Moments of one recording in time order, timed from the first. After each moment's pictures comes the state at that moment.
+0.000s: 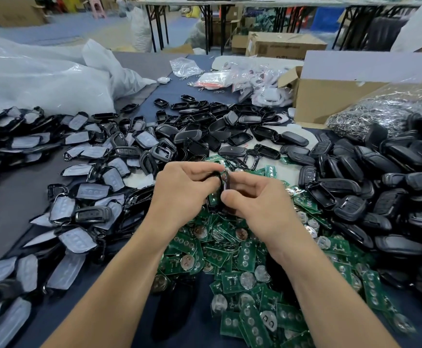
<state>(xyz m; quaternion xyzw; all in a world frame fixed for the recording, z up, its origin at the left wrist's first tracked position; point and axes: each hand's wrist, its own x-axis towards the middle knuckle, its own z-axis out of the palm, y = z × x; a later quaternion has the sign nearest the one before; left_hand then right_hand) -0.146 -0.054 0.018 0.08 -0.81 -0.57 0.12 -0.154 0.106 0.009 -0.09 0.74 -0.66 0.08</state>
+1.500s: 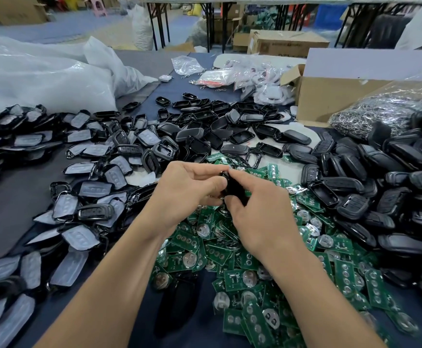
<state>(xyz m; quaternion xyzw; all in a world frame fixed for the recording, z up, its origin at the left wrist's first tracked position) -0.147 -0.064 0.016 0.01 -0.73 -0.69 0.00 -0.138 0.099 0.012 -0.14 0.90 -0.41 -0.07</state>
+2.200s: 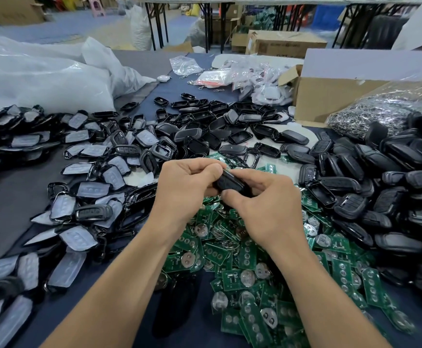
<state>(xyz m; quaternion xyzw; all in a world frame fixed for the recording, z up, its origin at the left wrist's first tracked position) -0.147 -0.046 0.021 0.07 -0.73 -0.67 0.13 -0.145 0.099 0.020 -0.11 0.83 -0.55 -0.08</state>
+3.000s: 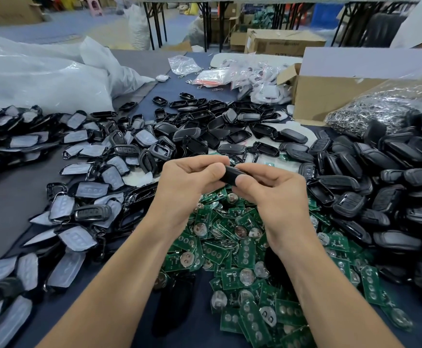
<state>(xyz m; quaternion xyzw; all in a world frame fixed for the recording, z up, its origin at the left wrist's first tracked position) -0.146 -0.049 0.021 0.04 -0.65 -0.75 0.07 -0.161 0.108 0.005 -0.04 0.68 -0.73 -0.04</state>
